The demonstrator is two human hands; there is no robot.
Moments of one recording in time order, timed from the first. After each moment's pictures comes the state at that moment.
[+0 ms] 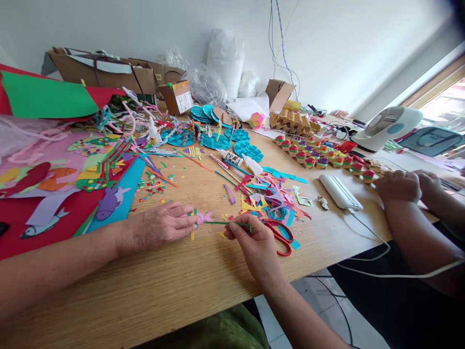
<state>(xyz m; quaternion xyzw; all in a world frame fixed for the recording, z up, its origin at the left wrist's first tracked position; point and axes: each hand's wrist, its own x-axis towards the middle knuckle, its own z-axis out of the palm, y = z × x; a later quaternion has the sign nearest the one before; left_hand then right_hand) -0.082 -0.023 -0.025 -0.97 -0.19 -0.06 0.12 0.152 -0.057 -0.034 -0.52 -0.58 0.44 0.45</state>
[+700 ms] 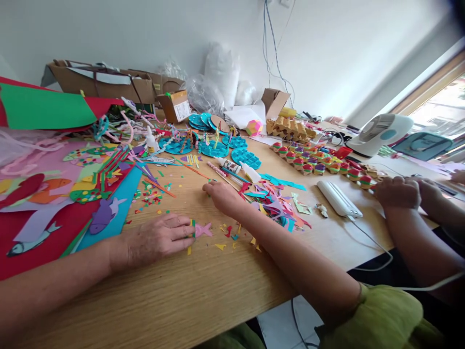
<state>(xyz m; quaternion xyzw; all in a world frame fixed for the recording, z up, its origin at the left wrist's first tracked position) -0.080 -0.019 -0.031 -0.97 -0.17 -0.13 0.11 0.123 0.081 -0.017 -0.39 -0.92 0.01 0.04</state>
